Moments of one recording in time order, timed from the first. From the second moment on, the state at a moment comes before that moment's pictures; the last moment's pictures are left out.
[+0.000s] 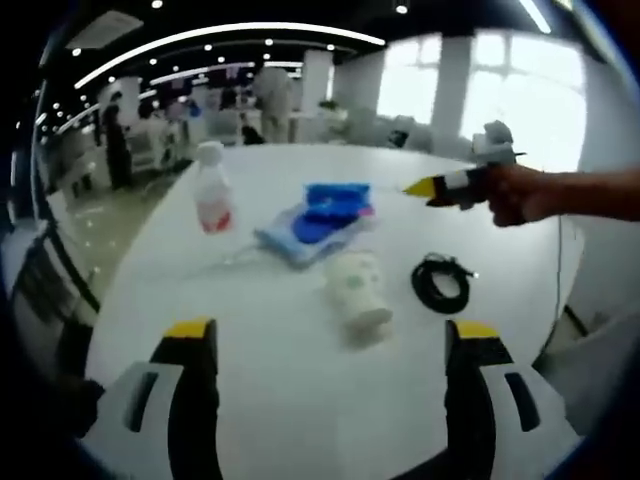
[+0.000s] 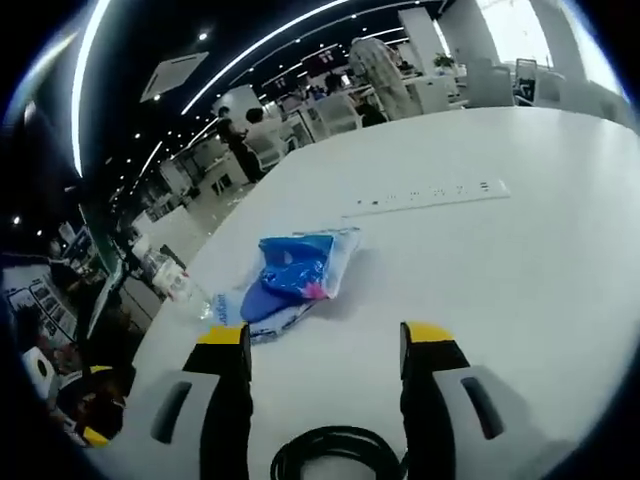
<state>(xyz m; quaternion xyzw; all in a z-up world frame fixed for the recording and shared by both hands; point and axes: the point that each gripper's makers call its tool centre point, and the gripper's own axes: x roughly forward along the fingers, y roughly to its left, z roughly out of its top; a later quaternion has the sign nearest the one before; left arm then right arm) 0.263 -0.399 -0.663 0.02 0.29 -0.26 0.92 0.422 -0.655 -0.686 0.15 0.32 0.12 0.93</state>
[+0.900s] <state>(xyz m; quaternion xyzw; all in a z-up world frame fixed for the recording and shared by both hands) 0.267 -0.392 -0.656 0.00 0.28 -0.24 0.93 0.516 -0.639 -0.738 0.13 0.35 0.07 0.92</state>
